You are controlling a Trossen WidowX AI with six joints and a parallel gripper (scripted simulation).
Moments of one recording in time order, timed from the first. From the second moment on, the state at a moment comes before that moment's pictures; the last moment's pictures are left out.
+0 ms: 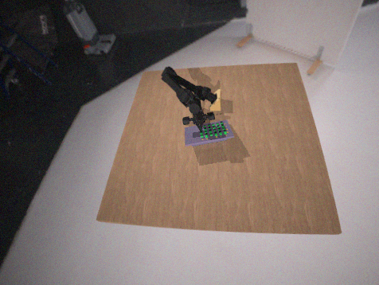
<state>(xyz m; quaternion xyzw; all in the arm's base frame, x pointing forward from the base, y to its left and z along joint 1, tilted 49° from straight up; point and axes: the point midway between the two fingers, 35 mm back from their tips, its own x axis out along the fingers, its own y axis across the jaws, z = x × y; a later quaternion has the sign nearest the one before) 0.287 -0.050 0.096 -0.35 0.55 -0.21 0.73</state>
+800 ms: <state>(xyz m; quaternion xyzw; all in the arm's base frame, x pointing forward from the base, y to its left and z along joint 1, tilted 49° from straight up) 0.288 -0.052 0.094 -0.35 0.55 -0.21 0.73</state>
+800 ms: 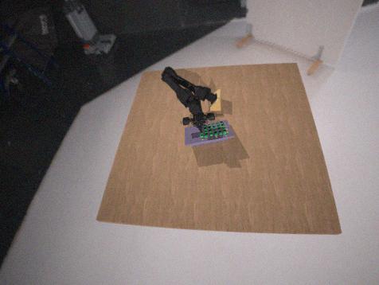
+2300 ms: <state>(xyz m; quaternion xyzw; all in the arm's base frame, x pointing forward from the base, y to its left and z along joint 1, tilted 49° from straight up) 0.267 0.012 0.112 -0.33 0.55 -0.21 0.74</state>
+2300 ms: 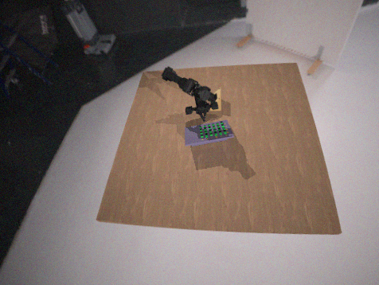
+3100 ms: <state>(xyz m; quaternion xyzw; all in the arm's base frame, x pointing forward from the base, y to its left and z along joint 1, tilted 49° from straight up) 0.257 0.016 0.045 -0.34 0.56 -0.21 0.72</state>
